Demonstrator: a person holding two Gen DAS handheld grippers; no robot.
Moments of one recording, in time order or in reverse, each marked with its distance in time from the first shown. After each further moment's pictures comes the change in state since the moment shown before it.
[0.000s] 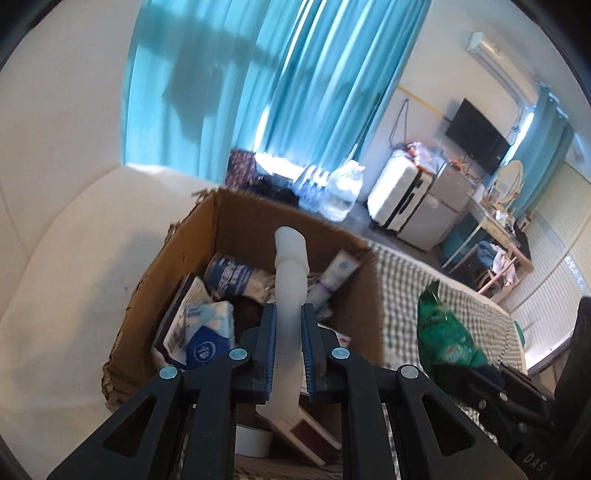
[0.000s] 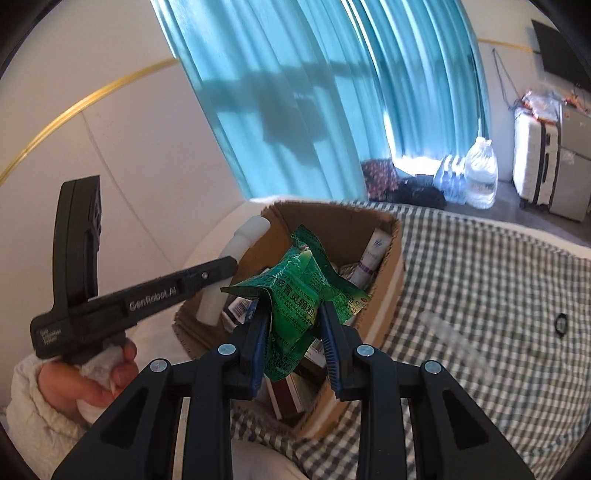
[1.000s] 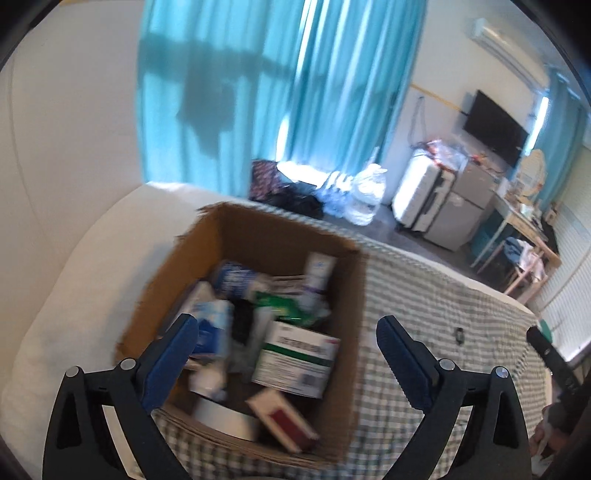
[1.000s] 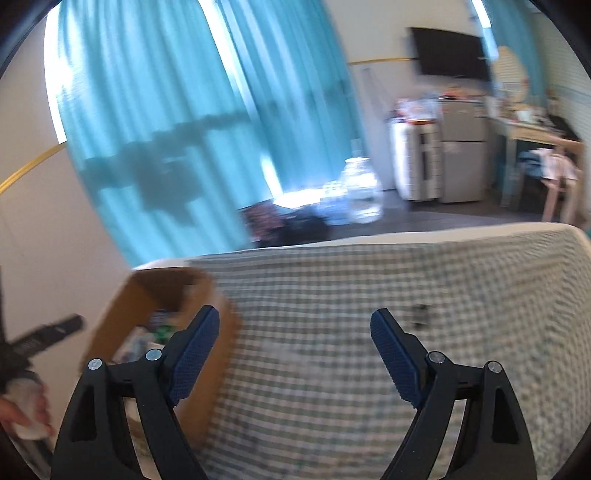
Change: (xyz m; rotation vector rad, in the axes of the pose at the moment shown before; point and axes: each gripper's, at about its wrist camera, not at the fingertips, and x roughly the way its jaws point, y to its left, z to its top) left arm -0.046 -0.083 -0.016 0.050 -0.051 0.135; right arm -0.128 -0.145 -0.017 0.231 -0.211 -0.412
